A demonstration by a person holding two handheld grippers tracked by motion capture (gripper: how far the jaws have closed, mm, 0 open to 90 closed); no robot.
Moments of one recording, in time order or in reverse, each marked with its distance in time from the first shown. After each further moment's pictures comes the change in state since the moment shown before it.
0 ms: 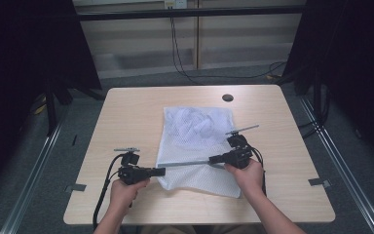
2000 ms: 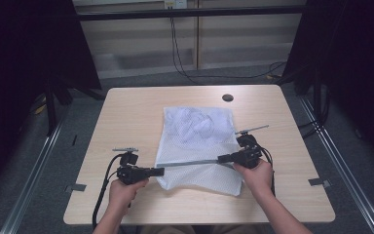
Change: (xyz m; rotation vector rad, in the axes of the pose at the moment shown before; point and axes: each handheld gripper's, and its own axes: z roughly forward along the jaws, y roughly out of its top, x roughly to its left) left arm 0.001 0.000 -0.003 0.002 0.002 -0.002; right arm -0.016 -0.006 -0.019 -0.017 -0.032 0.005
